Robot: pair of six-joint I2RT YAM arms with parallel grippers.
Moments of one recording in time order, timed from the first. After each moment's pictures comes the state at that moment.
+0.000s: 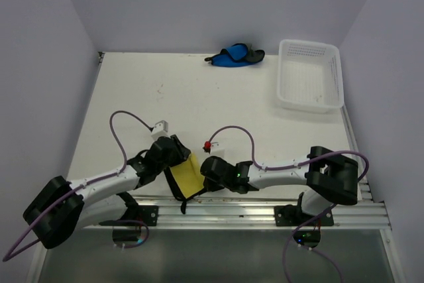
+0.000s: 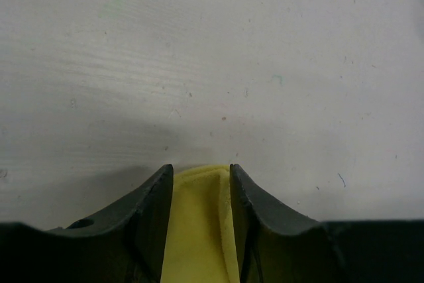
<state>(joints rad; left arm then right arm) -0.72 1.10 0.31 0.11 -0.25 -0.97 1.28 1.58 0.77 -0.11 0.26 0.94</state>
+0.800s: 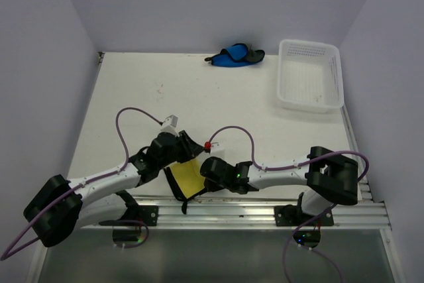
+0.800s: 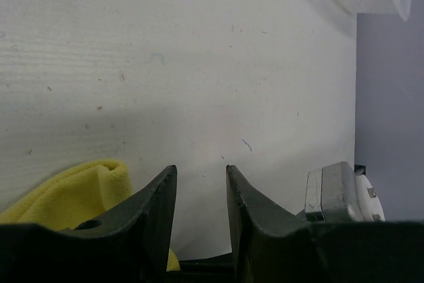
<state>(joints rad) -0.74 1.09 0.38 0.20 -0.04 -1.01 1.28 1.58 0.77 -0.13 0.28 0.94</state>
